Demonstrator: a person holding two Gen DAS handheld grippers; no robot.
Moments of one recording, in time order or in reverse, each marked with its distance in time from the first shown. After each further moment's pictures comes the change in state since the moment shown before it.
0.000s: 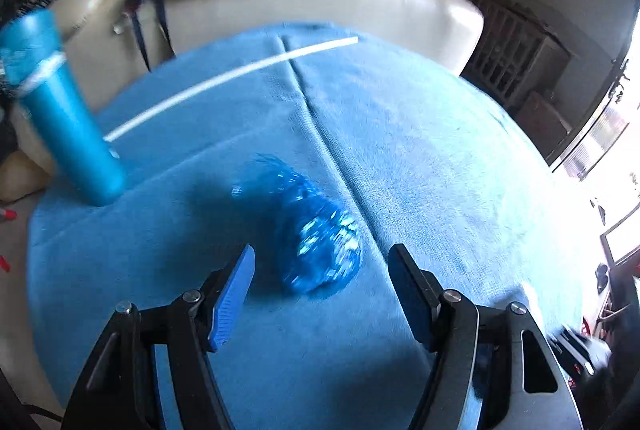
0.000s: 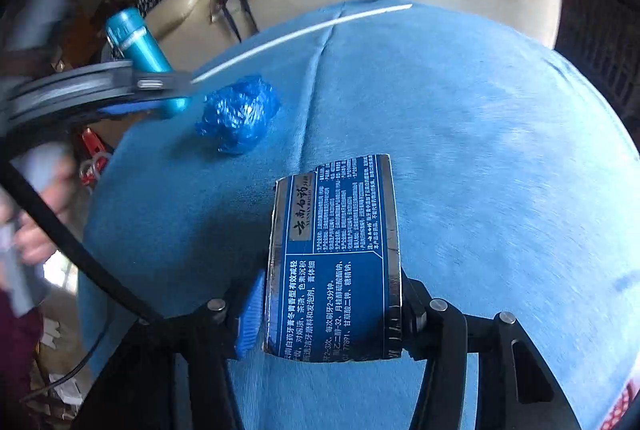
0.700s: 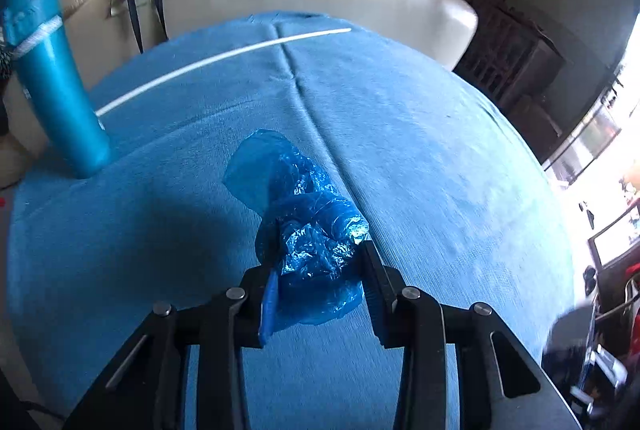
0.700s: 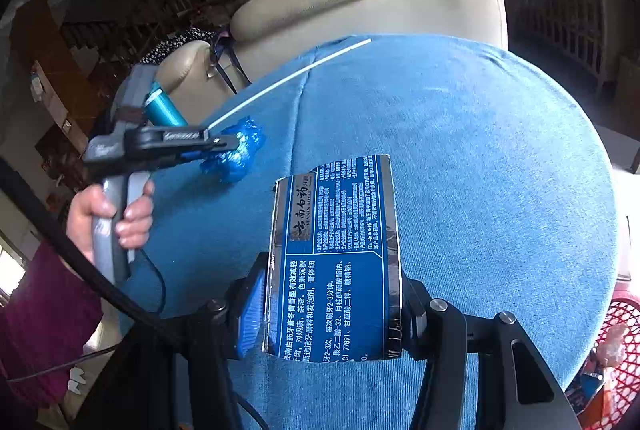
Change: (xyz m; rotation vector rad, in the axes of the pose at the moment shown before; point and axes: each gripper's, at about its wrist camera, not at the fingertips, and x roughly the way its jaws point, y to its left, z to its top) left arm -0.012 -0.002 -0.031 -0.007 -0.025 -0.046; right arm -0.086 -0.023 -0.049 0.133 -0.156 0.034
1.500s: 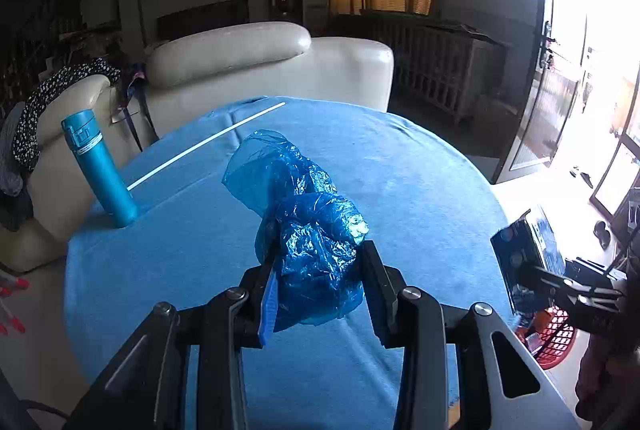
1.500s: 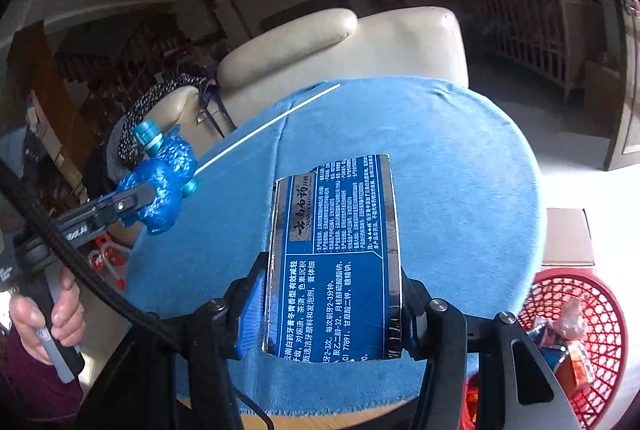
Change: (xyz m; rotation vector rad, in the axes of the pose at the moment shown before) left arm -0.139 -0.104 -0.080 0.239 -0.250 0.015; right arm -0.098 -0.021 -0.028 0.069 -0.152 -0.057
